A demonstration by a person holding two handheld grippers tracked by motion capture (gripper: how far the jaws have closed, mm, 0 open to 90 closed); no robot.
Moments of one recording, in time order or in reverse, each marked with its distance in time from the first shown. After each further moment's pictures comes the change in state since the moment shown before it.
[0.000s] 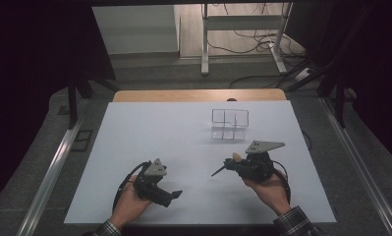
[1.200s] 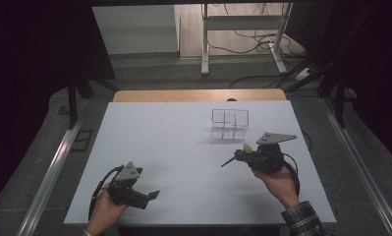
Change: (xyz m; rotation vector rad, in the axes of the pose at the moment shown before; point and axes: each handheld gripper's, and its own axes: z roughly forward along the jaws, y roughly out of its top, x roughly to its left) left arm 0.019 -0.045 -0.042 -0.024 0.089 -0.062; right arm -0.026 0.008 -0.018 -0.018 -0.069 0.035
